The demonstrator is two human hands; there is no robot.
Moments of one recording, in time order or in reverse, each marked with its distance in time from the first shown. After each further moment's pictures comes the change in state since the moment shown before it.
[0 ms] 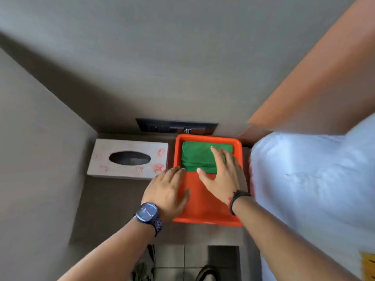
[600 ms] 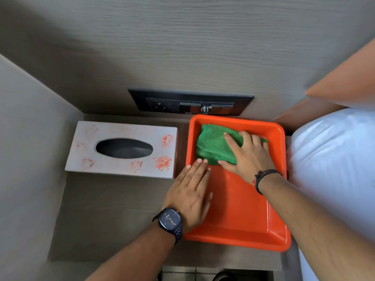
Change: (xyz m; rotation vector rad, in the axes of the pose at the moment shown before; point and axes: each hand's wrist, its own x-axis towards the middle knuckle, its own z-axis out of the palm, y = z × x) left_hand 0.030 -0.040 0.136 0.140 0.055 0.199; right_hand 0.072 0.083 0.130 -0.518 -0.168 -0.238
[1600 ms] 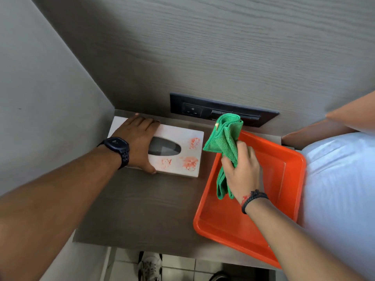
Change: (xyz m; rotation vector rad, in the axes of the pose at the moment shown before) left_hand 0.021 -0.192 -0.117 0.208 -0.401 -0.147; right_hand -0.019 -0.101 -0.070 0.677 0.299 0.271
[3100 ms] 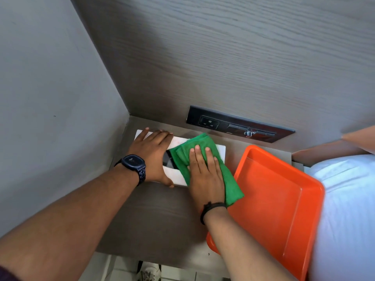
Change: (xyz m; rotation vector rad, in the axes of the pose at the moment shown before) left_hand -0.014 0.003 0.008 -0.067 0.090 -0.061; right_hand -0.019 -0.055 0.098 -0.399 -0.110 -0.379
